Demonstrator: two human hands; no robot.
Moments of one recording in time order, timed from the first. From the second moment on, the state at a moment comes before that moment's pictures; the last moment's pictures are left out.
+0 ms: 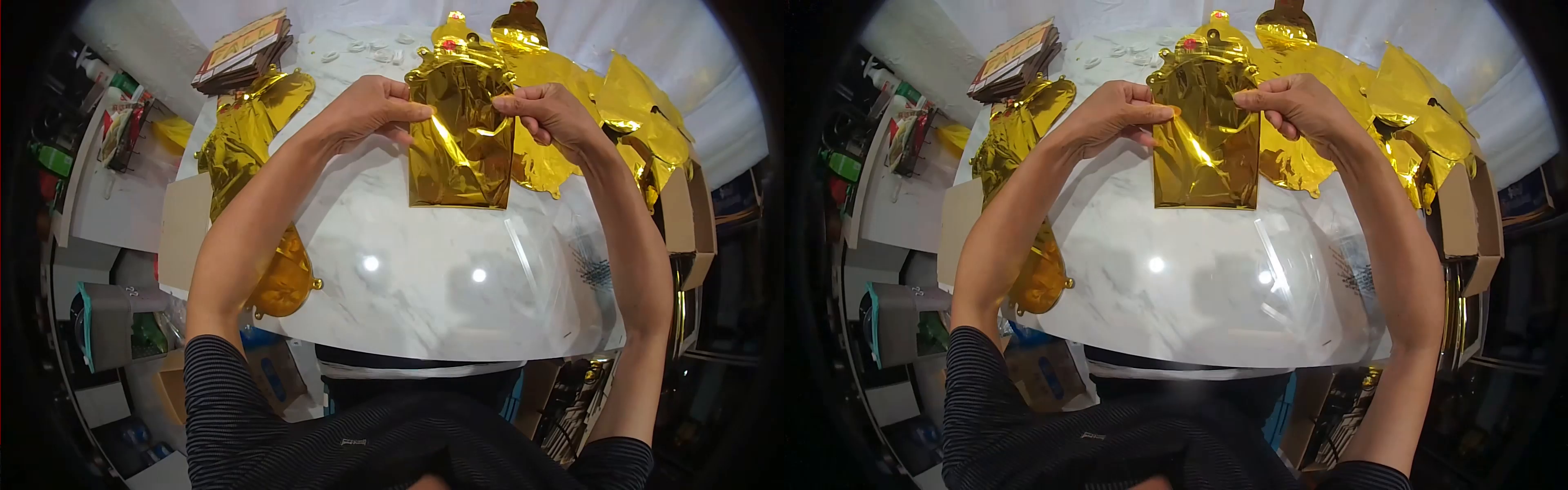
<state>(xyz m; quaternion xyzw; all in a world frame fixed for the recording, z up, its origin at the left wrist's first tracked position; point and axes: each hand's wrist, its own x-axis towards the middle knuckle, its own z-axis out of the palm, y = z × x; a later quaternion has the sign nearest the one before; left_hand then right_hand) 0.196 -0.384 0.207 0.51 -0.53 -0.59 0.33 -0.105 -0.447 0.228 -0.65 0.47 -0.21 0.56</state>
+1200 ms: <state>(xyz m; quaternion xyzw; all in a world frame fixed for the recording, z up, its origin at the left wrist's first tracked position) 0.176 -0.078 0.144 0.37 -0.87 -0.03 0.33 -0.148 -0.156 0.160 -0.93 0.22 -0.27 0.13</state>
